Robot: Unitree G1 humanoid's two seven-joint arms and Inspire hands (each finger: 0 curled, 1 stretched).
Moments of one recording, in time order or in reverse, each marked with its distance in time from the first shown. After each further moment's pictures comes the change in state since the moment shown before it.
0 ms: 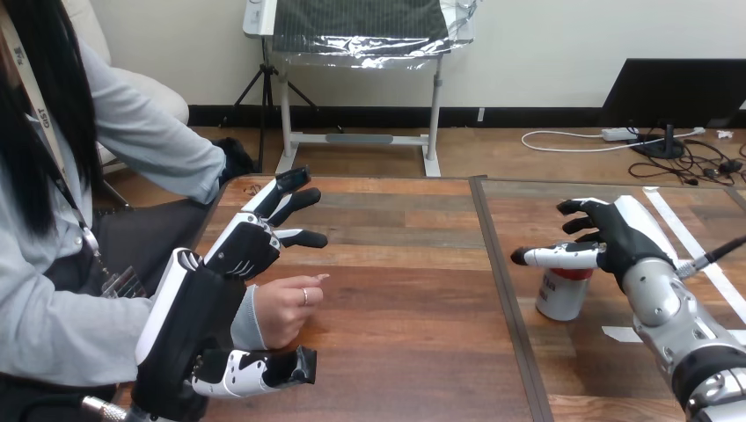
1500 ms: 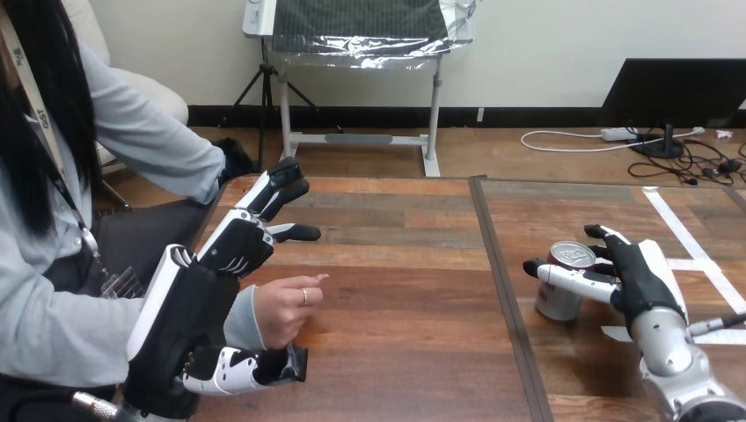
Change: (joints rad) left arm 0.000 0.027 0.001 -0.018 -0.033 0.024 -0.026; right arm 0.139 0.031 -0.128 0.000 0.136 -0.120 -0.048
